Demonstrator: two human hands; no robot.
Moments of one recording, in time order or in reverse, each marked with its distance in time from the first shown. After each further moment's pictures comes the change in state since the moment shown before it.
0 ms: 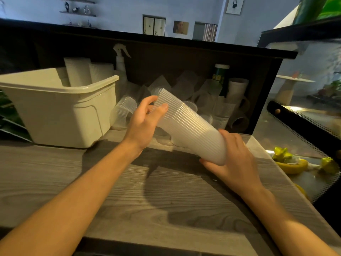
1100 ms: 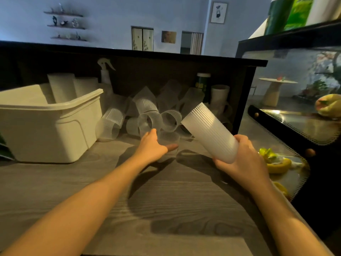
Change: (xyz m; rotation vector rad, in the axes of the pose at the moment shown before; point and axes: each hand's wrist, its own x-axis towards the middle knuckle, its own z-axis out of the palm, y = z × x) left_hand 0.025 -0.041 0.055 0.719 -0.144 -0.270; right_hand 0.003 0.036 -0.039 -0.056 -0.036 0.382
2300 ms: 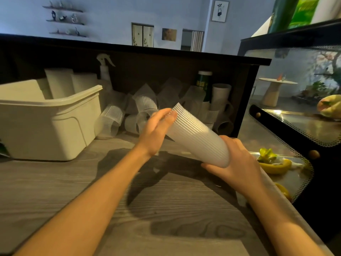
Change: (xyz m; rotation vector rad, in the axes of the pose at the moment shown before) left_hand -0.016 0.024 -0.019 -0.655 0.012 0.335; right_hand -0.005 -0.004 0.013 0.020 -0.014 -0.185
